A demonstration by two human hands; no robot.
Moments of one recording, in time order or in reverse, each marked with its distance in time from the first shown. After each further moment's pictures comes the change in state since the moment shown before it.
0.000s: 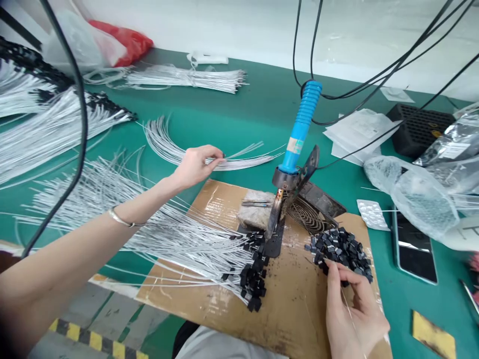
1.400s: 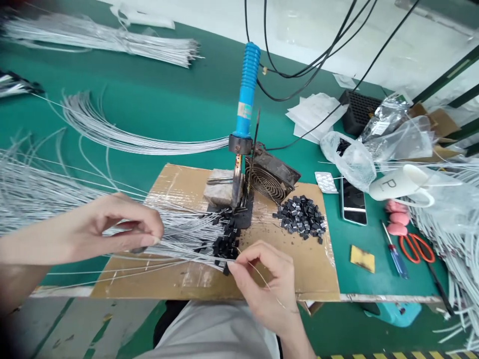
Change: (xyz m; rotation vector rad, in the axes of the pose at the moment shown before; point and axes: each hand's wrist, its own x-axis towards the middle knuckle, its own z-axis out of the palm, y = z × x) left_hand -0.109 0.102 -0.083 -0.718 -0.684 0.100; right_hand -0.046 -0.067 -0.012 0.344 -0.790 -0.250
